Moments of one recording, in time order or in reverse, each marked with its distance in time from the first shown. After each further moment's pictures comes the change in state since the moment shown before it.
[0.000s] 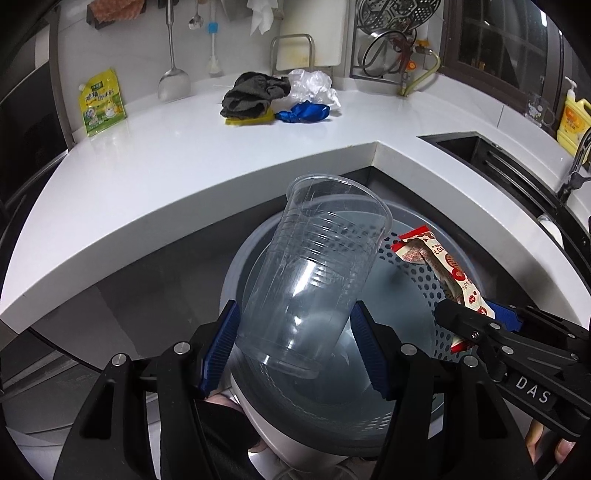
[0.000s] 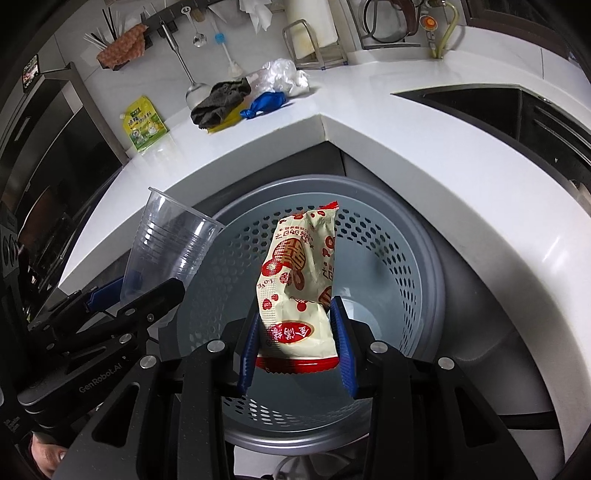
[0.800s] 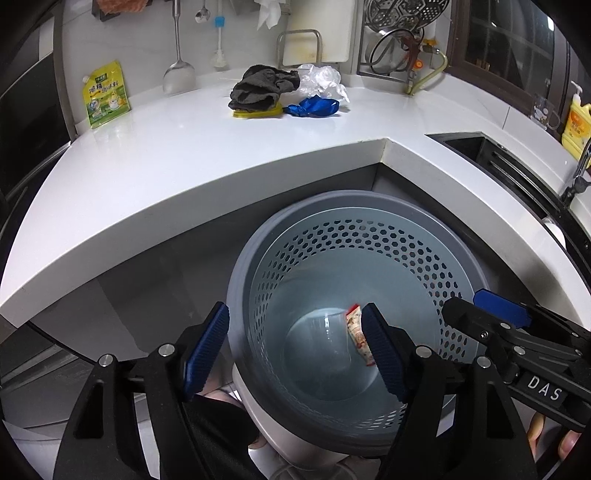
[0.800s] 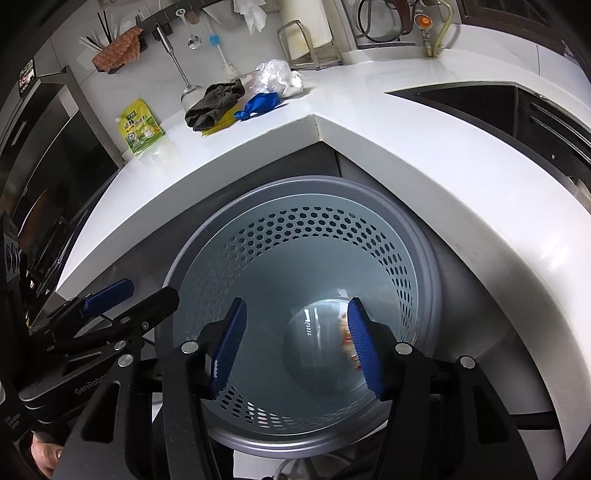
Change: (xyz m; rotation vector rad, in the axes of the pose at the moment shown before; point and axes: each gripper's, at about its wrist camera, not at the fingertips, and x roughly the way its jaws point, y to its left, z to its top) left arm 0.003 0.006 -0.001 -0.020 0.014 0.007; right arm 0.000 -0.004 0.001 0.014 -0.009 -0.007
